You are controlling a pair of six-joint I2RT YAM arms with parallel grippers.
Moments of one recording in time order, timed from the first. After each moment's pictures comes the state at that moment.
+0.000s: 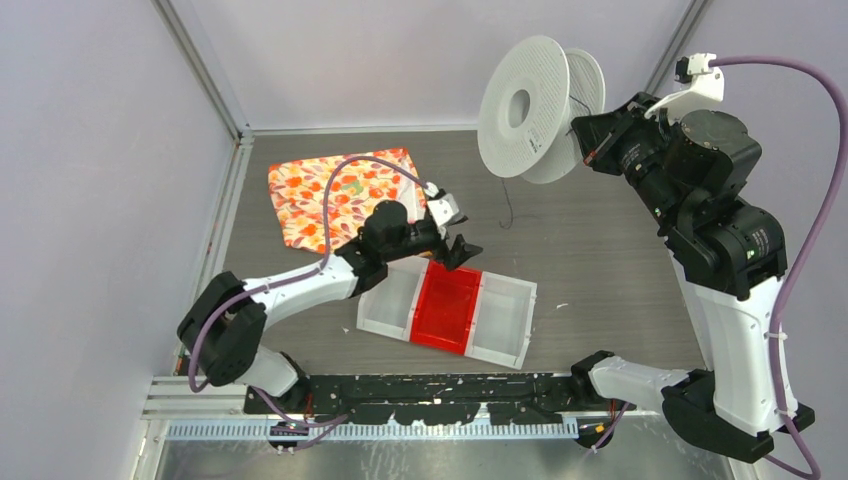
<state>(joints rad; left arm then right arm) -0.78 1.46 0.89 0.46 0.40 0.07 0.45 1.13 1.93 -0.87 0.25 0.47</state>
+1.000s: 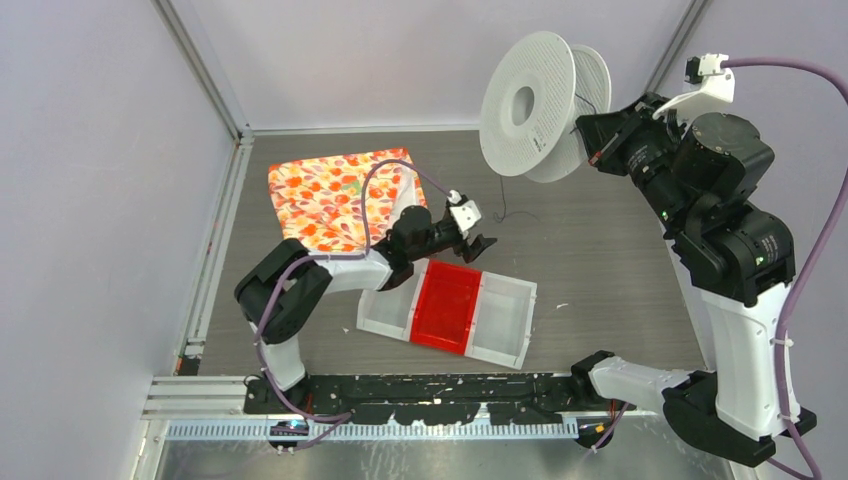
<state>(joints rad) -0.82 1.79 0.93 0.80 0.31 0.21 0.45 1.12 1.94 -0.87 0.25 0.47</state>
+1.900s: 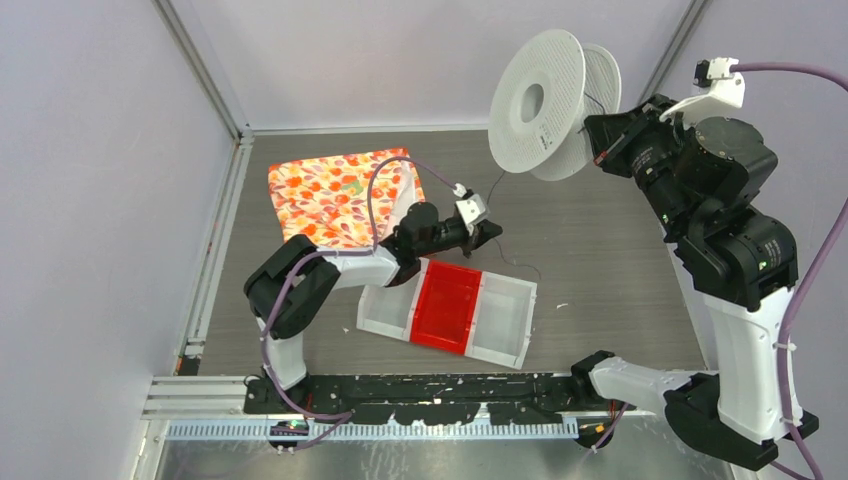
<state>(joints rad) -0.83 1.86 1.03 0.82 0.40 0.08 0.45 1.11 1.95 -0.87 0.30 0.48</state>
